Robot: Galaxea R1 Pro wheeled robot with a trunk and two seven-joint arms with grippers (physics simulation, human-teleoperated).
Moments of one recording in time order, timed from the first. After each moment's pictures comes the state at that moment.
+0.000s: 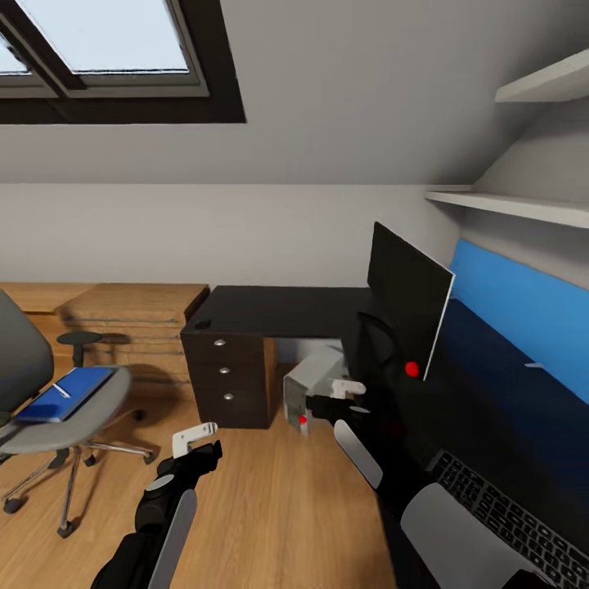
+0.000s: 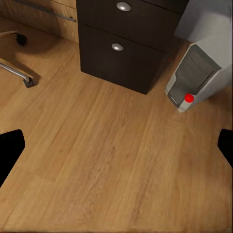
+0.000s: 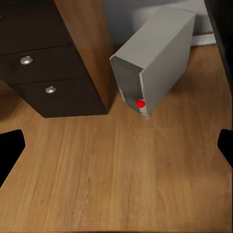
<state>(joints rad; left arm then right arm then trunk) -0.22 -0.13 -0.04 -1.46 0.24 0.58 0.44 -0.72 0.07 0.52 -0.86 -0.67 0.37 -0.40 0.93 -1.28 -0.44</state>
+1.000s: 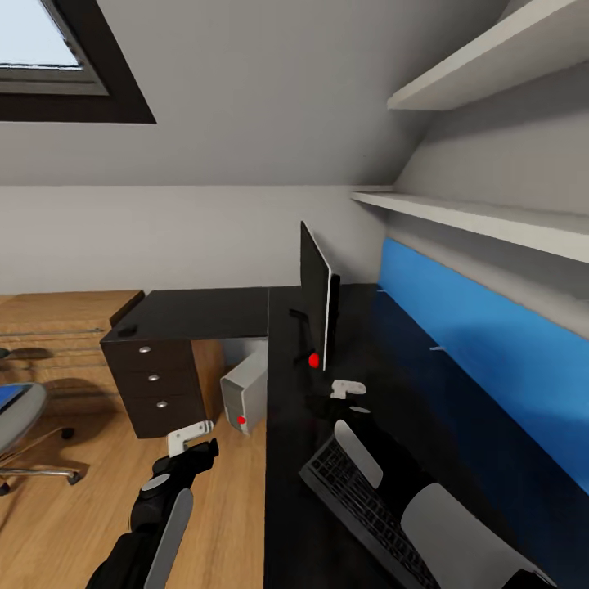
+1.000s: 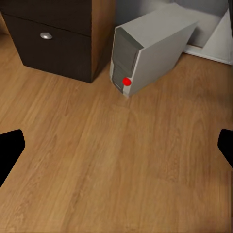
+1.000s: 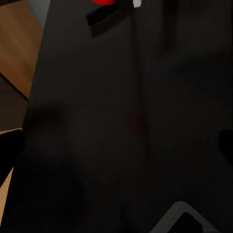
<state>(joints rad) -0.22 -0.12 -0.03 -1.47 0.24 0.58 0.44 -0.72 0.07 0.52 -0.86 -0.67 0.36 -0.40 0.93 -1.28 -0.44</state>
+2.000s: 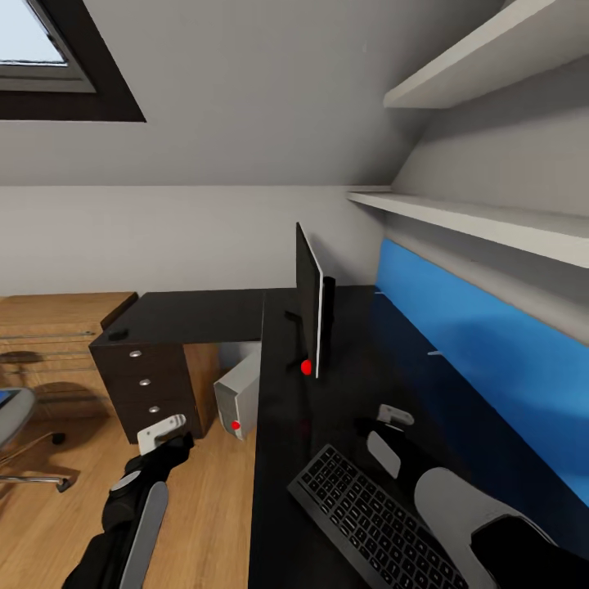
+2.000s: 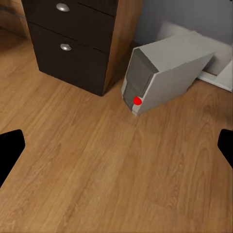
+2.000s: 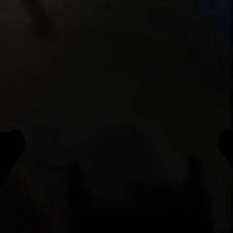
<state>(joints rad) -0.22 -0.13 0.10 -1.54 0.26 0.58 0.44 -0.84 0.04 0.36 -0.31 -0.68 0.12 -0.39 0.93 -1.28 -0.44</state>
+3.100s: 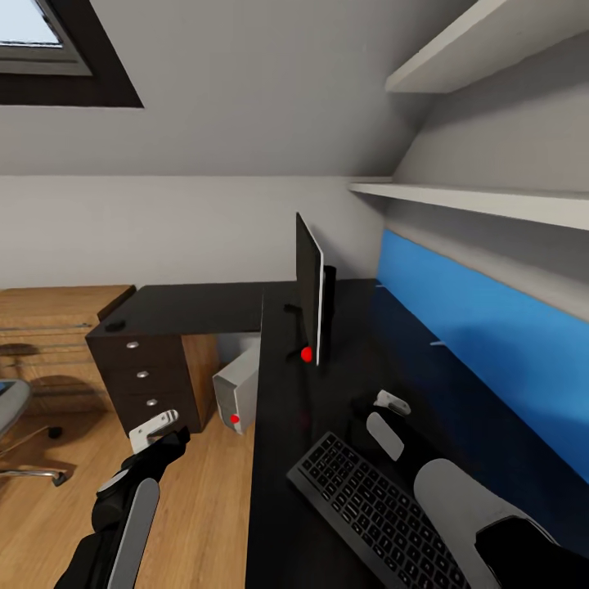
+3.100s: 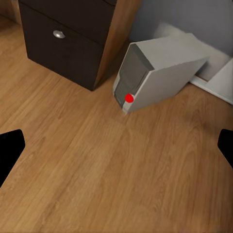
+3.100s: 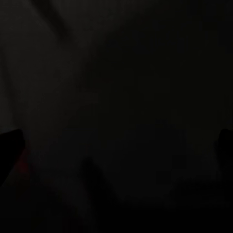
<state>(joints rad) -0.22 -0.13 0.14 -1.58 0.35 0.58 0.44 -0.84 0.04 0.31 -0.44 -0.81 0.15 -0.40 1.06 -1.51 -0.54</state>
